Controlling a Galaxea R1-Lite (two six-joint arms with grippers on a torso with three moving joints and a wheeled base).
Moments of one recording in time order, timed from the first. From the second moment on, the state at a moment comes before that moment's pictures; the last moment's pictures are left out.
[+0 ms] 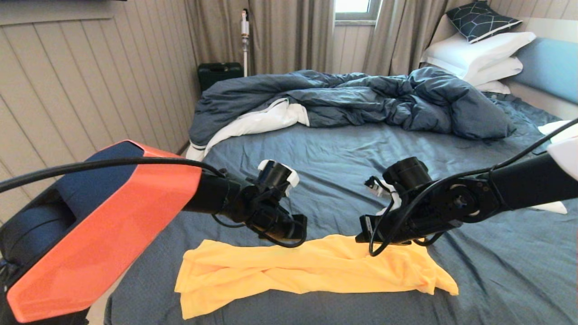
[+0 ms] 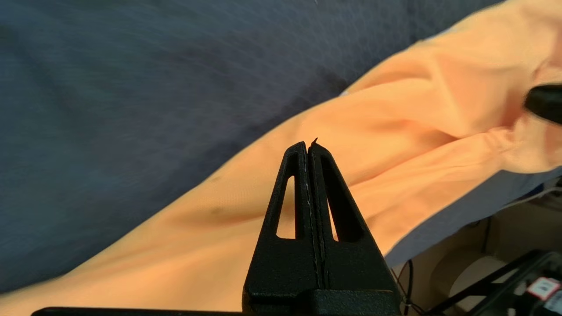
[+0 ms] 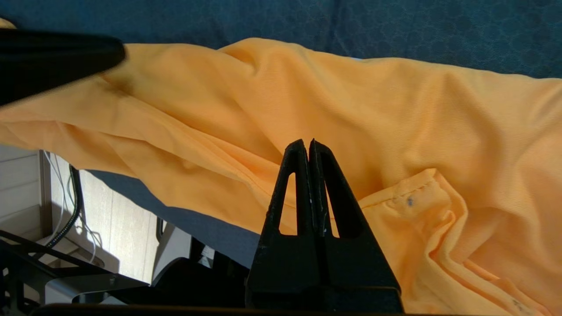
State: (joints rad) left arm -0.70 2.31 -1.61 0.20 -0.20 -0.45; right arm 0.33 1.94 -1.13 0.14 0.26 0.28
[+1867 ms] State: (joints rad) left arm -0.84 1.90 -1.12 0.07 -0.09 -0.55; right arm 0.21 2.03 -1.21 0.15 0.25 0.30
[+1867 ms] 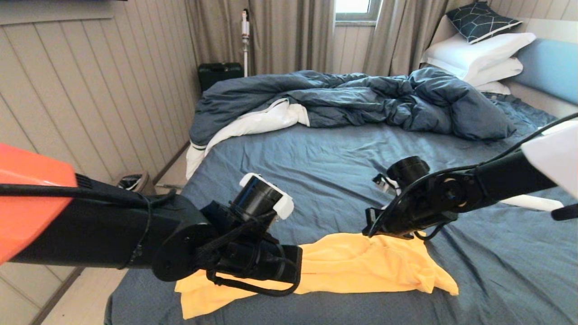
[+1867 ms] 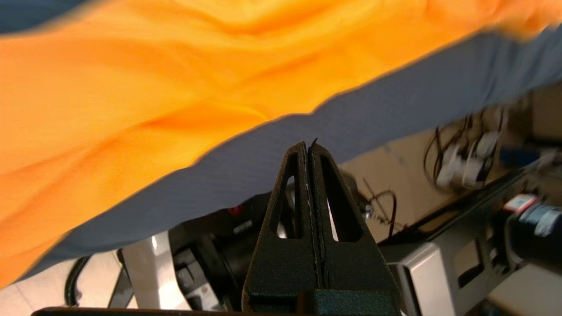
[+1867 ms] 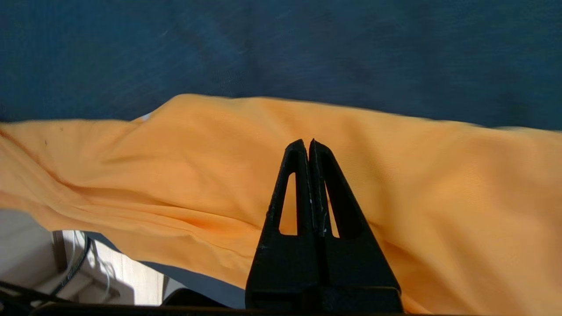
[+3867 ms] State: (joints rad) left arm -0.39 1.27 -0.55 0.04 0.05 -0.55; right arm -0.10 2.00 -0.95 0.14 0.37 -0.05
